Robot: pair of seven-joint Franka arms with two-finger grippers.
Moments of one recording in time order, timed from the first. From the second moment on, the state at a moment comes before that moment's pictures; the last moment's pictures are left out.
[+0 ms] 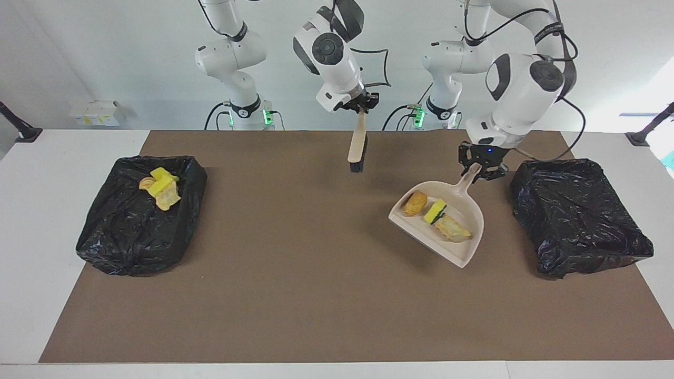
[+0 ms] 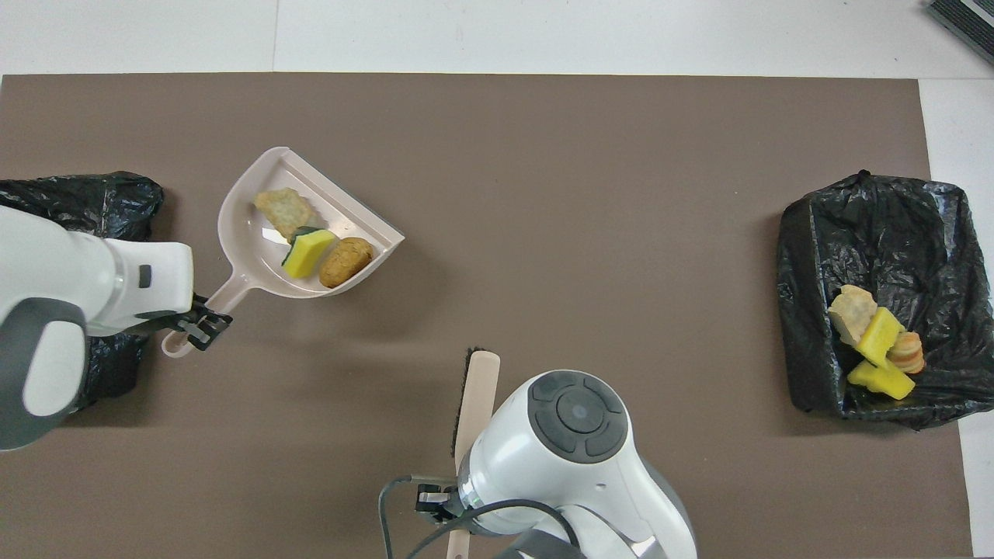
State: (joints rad) left arm -0.04 -0.11 -0.05 -2.06 -0.10 1.93 0.65; right arm 0.47 -0.06 0.29 -2.06 0.52 1.79 0.72
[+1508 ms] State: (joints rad) left arm 0.52 0.05 0.02 -1.79 0.32 2.08 1.32; right arm 0.64 0.11 0.30 -2.15 0.32 1.90 0.76
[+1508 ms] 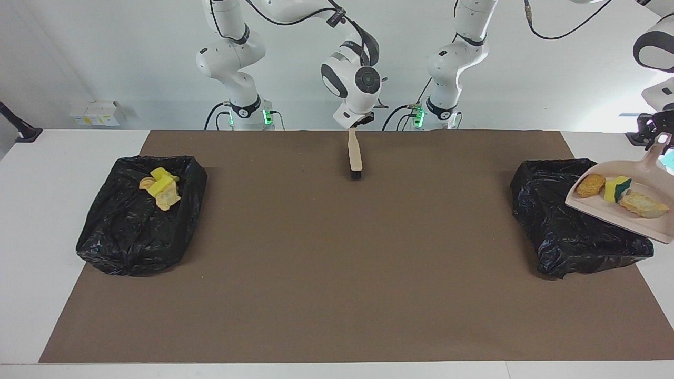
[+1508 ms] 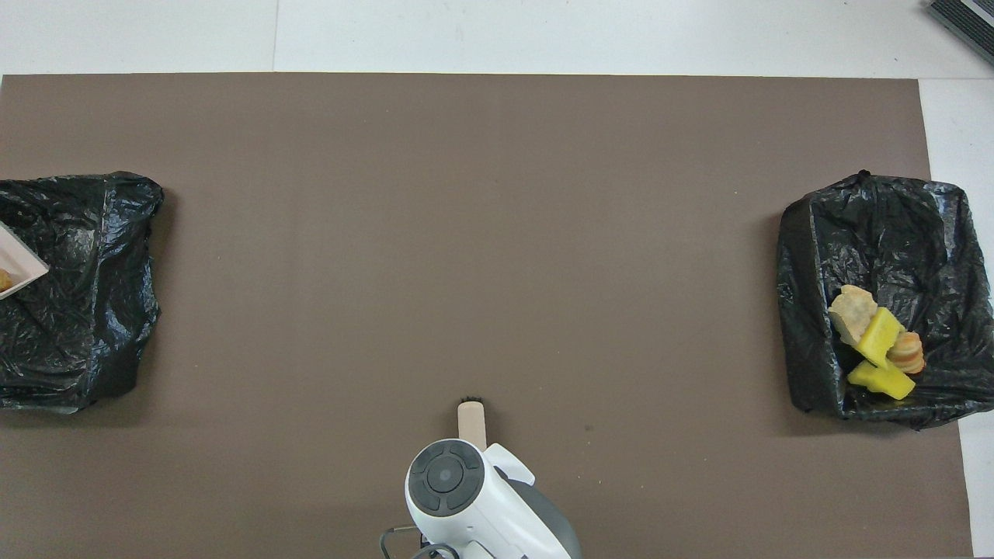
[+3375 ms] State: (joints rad) left arm 0.09 0.04 0.00 -1.76 1.18 1.84 1.41; right arm 0.16 0.03 0.29 -1.68 0.06 1.46 0.31
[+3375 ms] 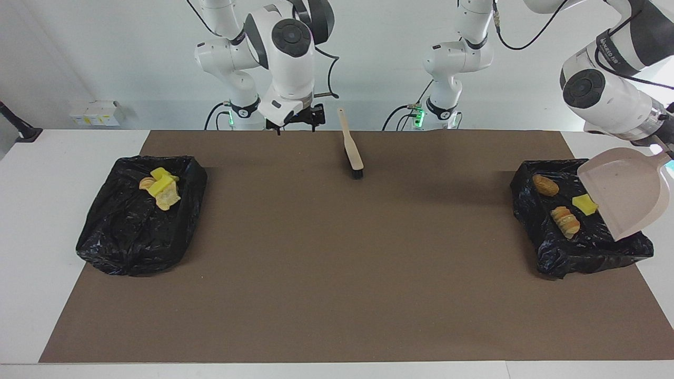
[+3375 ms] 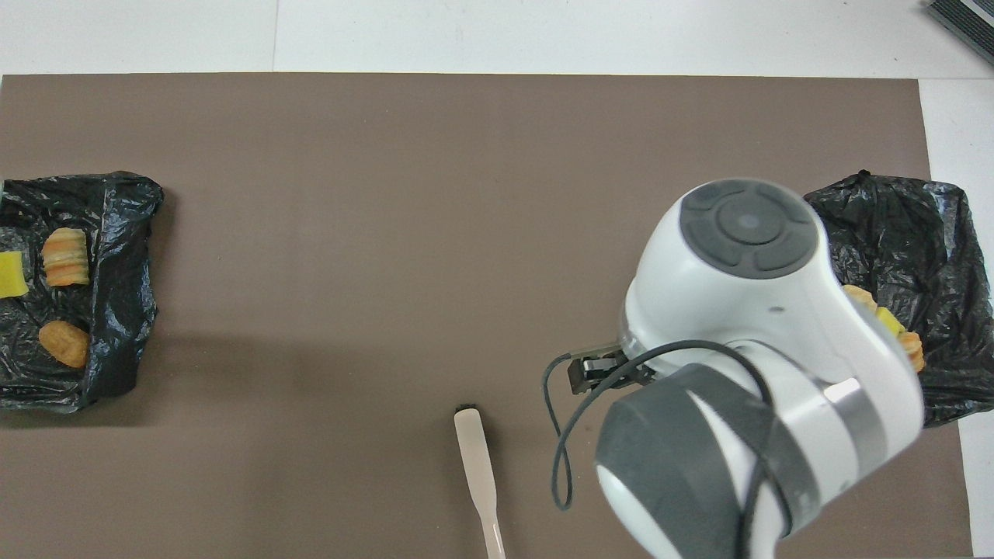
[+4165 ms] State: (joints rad) left arm 0.07 0.01 -0.03 -1.71 0.79 1.77 1.47; right arm -0.09 0.03 0.28 -1.54 -0.06 1.46 0.01
